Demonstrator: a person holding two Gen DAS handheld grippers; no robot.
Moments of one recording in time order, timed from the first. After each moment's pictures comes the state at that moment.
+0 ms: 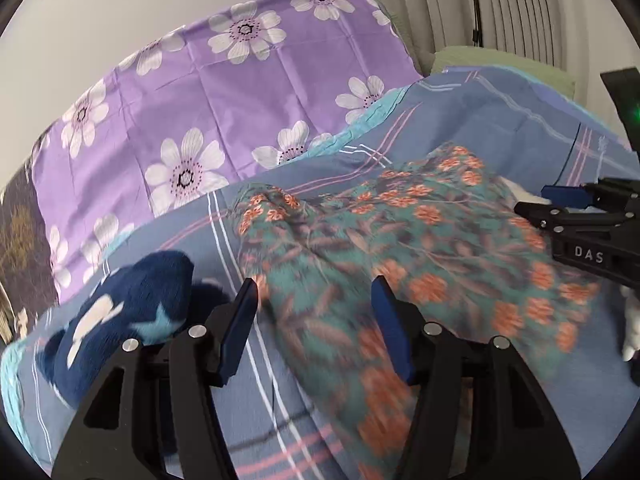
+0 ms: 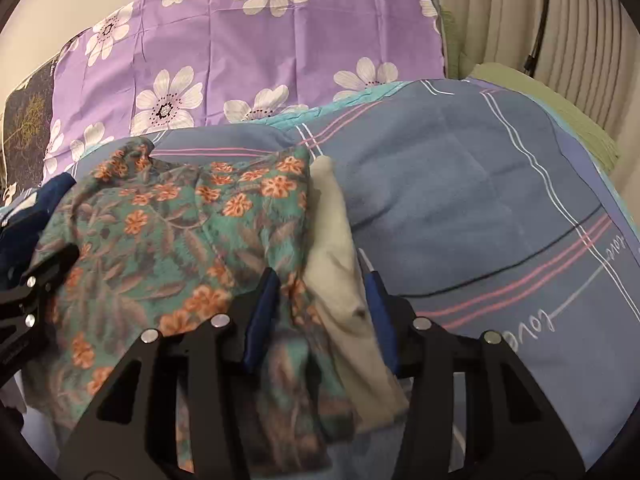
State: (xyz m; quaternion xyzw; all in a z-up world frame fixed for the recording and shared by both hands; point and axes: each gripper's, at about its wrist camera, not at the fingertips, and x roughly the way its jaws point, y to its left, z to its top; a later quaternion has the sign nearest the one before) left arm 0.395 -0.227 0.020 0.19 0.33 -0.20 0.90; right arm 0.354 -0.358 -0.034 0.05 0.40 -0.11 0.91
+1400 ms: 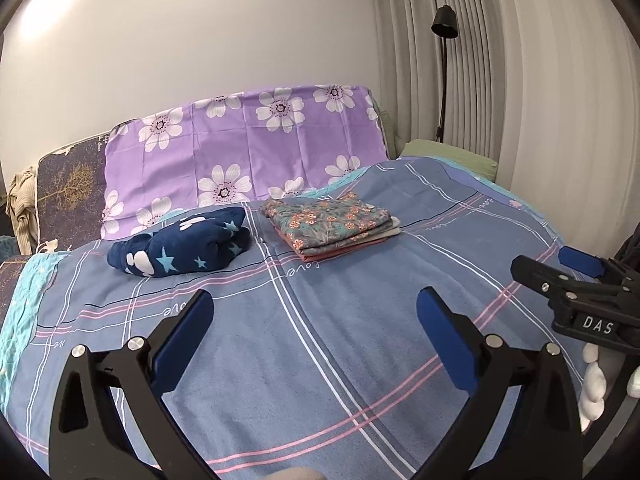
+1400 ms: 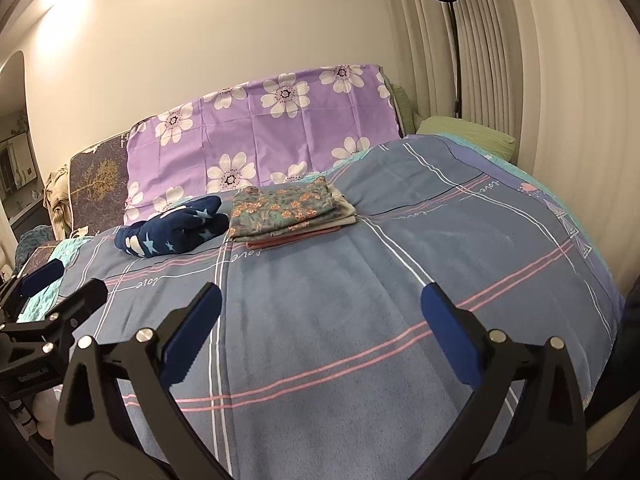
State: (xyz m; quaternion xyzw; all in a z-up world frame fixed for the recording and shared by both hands) left arm 0.021 -0.122 0.126 0.08 0.23 -0.20 0.95; right arm -0.051 -0.278 0.090 0.10 0.25 -0.11 0.96
